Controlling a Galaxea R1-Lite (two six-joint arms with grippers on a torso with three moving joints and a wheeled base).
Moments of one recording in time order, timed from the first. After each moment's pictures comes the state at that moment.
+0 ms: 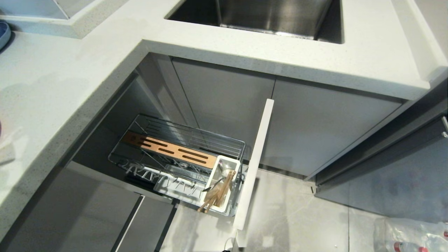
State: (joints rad) left arm 0.37 1.18 -1.84 0.81 0.24 -0.17; right arm 0.00 0.00 0.00 0.00 -0.02 0.04
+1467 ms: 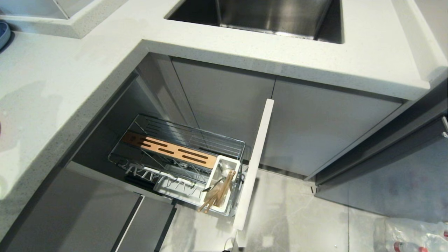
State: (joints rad) left arm 0.63 1.48 -1.96 1.31 0.09 0.17; right arm 0.00 0.00 0.00 0.00 -0.02 0.04
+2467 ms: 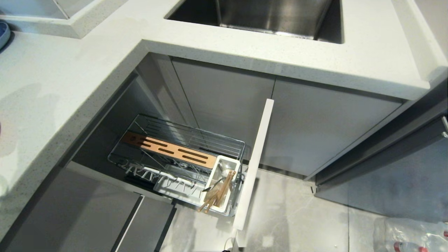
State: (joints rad) left arm 0.63 1.51 -1.94 1.35 0.08 0.17; right arm 0.00 0.00 0.00 0.00 -0.02 0.04
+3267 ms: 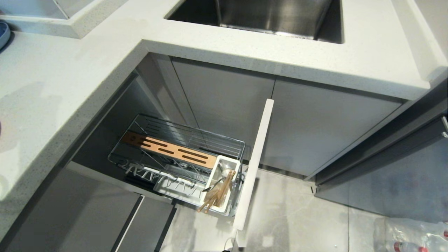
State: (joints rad) left arm 0.62 1.47 -1.94 1.28 0.09 0.15; right arm 0.00 0.00 0.00 0.00 -0.02 0.04
